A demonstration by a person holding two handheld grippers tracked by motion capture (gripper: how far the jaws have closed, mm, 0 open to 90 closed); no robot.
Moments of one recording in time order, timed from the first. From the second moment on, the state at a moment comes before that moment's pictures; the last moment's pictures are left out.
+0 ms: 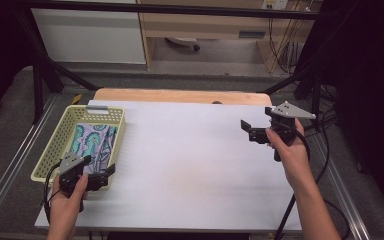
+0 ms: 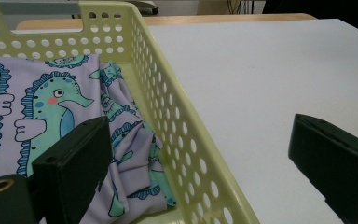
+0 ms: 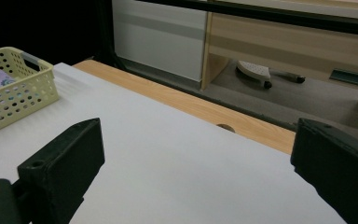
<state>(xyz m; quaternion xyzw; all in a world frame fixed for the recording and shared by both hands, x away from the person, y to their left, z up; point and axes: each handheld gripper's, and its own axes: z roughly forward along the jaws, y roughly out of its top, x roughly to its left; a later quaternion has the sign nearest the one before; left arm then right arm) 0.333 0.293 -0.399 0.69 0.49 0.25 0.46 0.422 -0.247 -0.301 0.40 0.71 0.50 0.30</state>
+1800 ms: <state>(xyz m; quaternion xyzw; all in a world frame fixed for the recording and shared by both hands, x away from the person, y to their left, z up) 0.332 0.299 -0.395 0.70 0.49 0.27 0.45 0.352 -0.275 -0.396 0.44 0.70 0.50 0.26</state>
